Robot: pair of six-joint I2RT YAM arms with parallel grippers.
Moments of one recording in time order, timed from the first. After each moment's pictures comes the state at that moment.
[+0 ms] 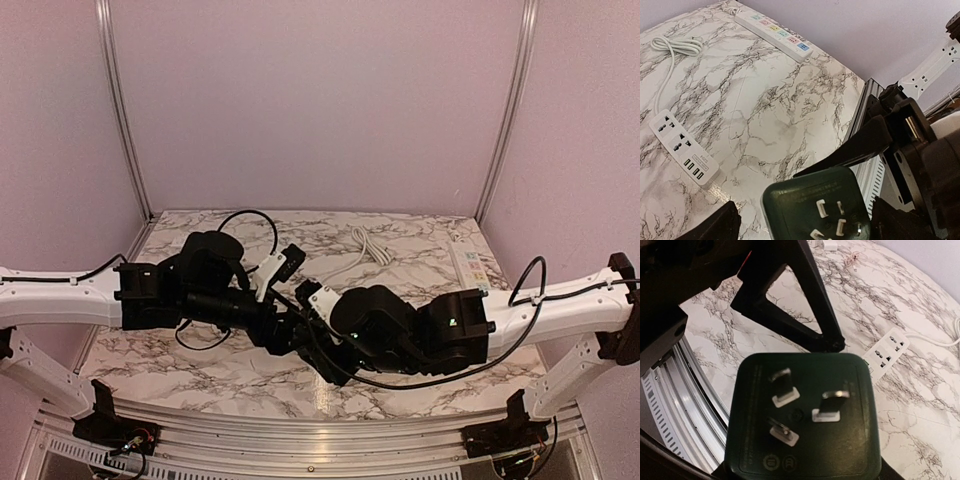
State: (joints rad) left arm -1.11 1.33 0.96 -0.16 0.21 -0.35; right arm 1.41 1.46 1.12 -0.41 0.41 0.41
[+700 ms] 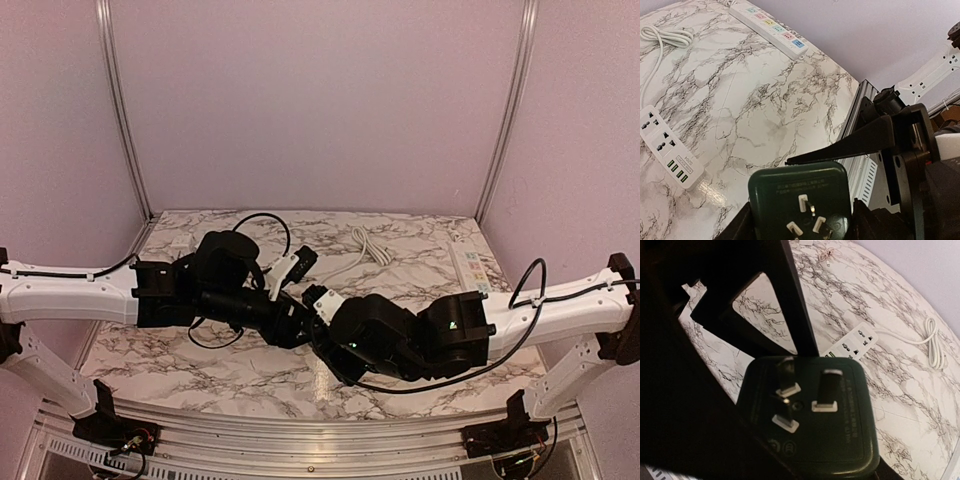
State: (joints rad) left arm -1.11 1.41 1.01 -0.14 0.25 -0.42; right arm 1.43 1.46 1.12 -0.50 0.55 0.36
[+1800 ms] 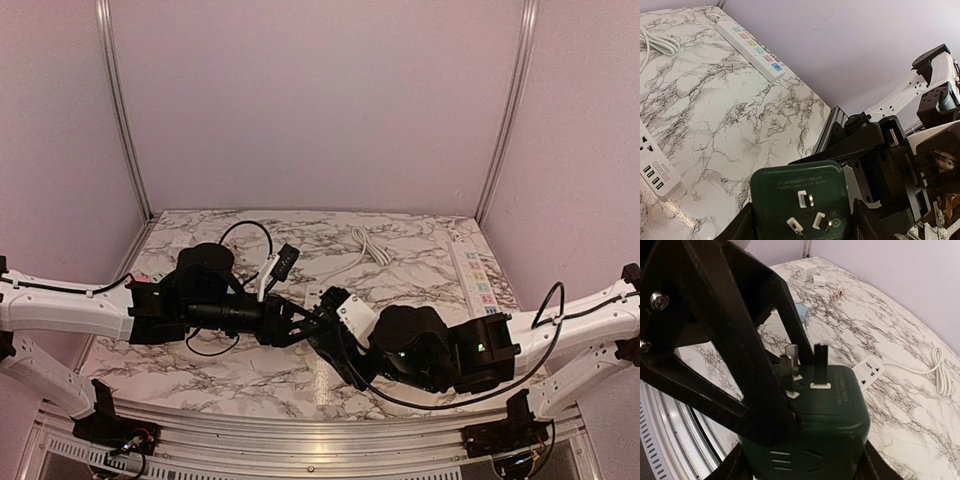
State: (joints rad) left arm -1.07 1.35 0.81 0.20 0.32 -0.59; right arm 1.44 1.29 0.86 -0.13 0.54 0.24
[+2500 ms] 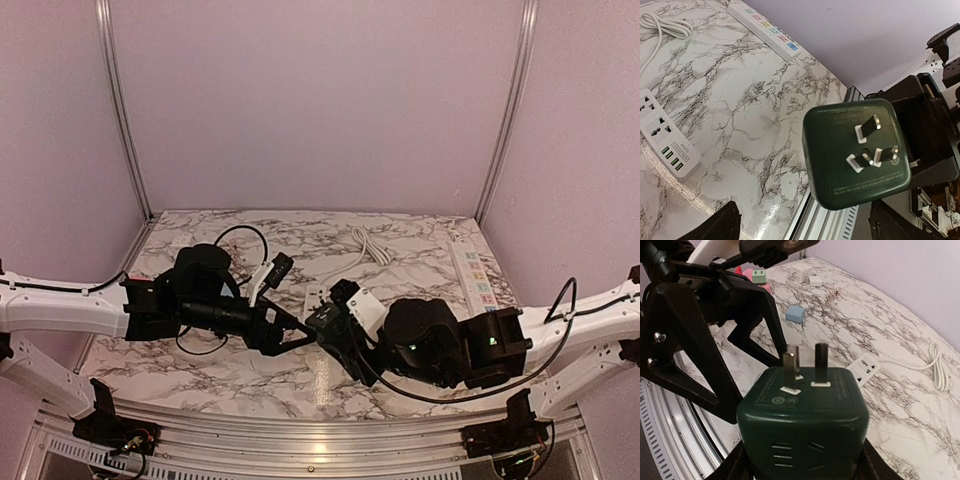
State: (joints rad) left arm -1.03 1.32 0.79 0.10 0.38 -0.49; right arm 1.44 1.24 0.86 -0.17 0.54 0.26
